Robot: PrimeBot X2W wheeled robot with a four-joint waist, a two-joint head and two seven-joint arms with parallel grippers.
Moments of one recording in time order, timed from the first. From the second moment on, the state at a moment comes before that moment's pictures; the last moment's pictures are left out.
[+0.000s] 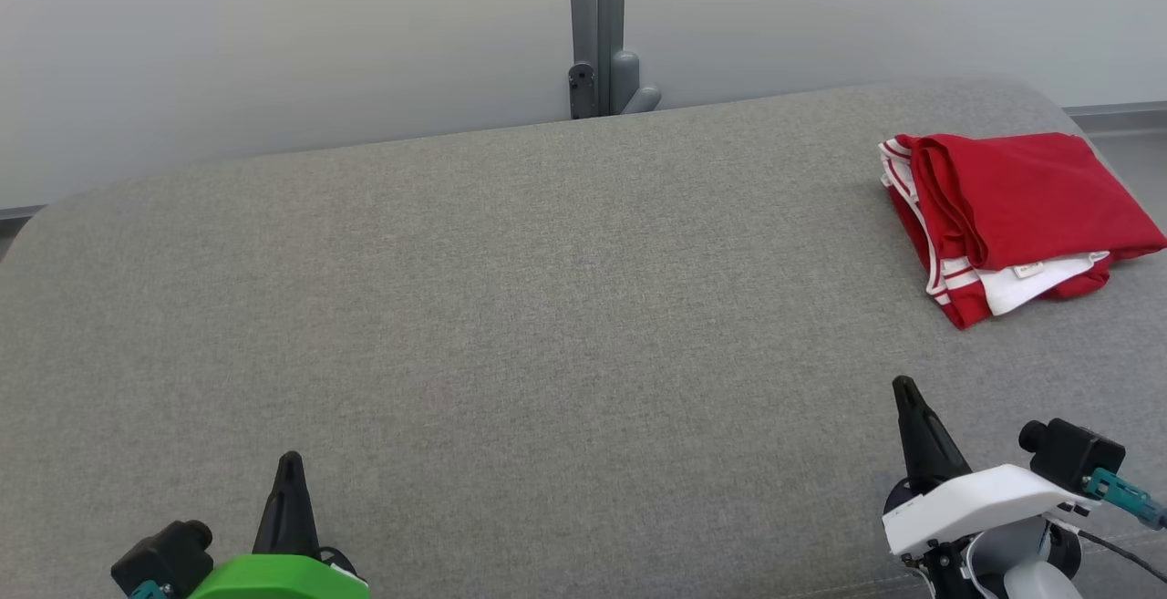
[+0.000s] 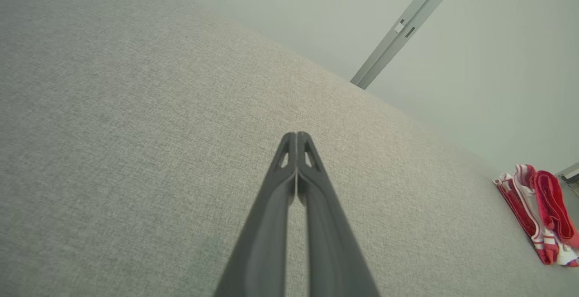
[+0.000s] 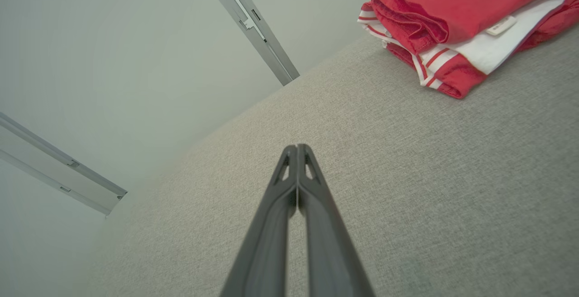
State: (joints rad) left arm 0.05 0.06 -0.06 0.23 -0.65 0.02 -0.16; right arm -0.03 -0.06 0.04 0.22 0.63 0.13 -0.11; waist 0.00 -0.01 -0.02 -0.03
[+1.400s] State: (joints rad) left arm 0.01 0.05 0.01 0.20 -1.14 -0.05 -0.04; right arm -0.05 -0.07 -0.03 0.22 1.15 0.13 0.01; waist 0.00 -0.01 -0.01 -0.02
